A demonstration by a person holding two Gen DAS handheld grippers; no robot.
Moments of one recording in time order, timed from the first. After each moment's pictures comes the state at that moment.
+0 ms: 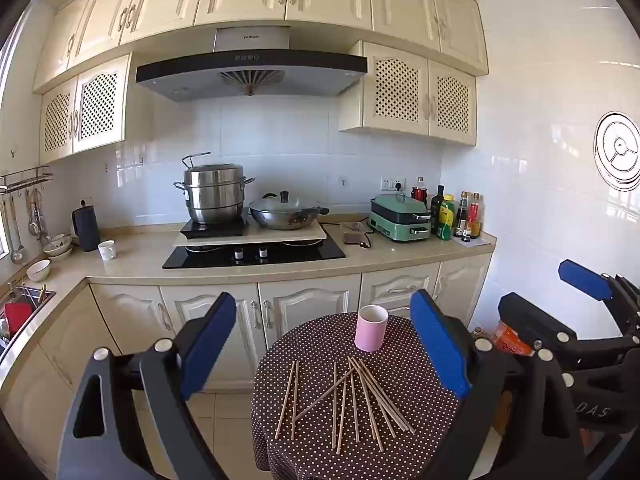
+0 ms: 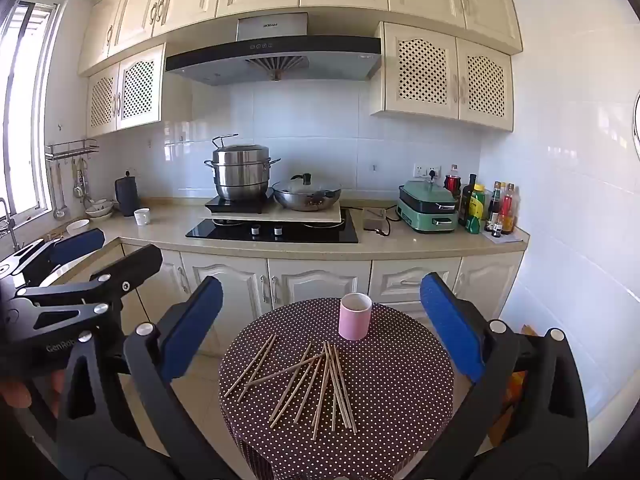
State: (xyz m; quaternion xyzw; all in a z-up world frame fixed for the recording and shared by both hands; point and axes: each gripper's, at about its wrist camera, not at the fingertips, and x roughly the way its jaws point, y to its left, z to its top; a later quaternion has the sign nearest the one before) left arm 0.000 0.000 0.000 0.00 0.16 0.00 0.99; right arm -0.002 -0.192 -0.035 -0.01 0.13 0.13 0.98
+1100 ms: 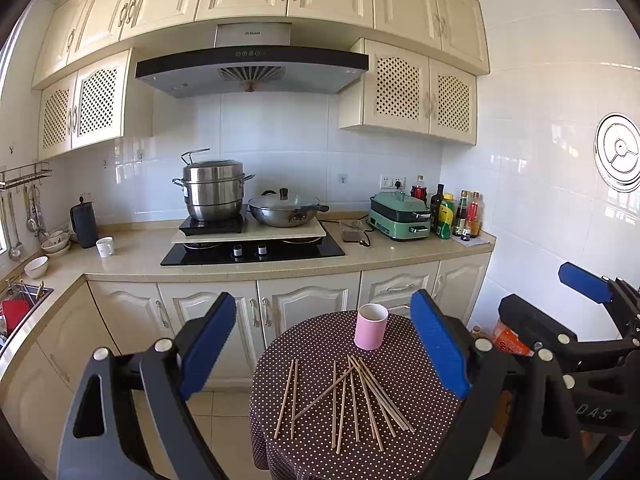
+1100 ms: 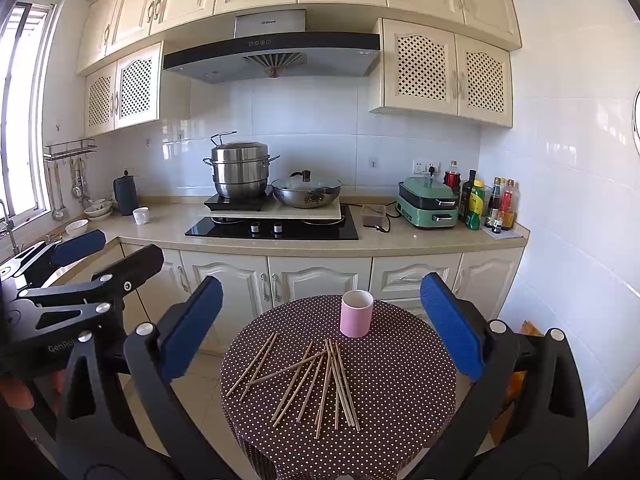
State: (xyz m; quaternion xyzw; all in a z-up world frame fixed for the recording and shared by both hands) left arm 0.000 -0.001 -0.008 -0.01 0.16 0.00 0.99; right arm 0.004 -0.191 -0.035 -0.01 0.14 0.13 0.98
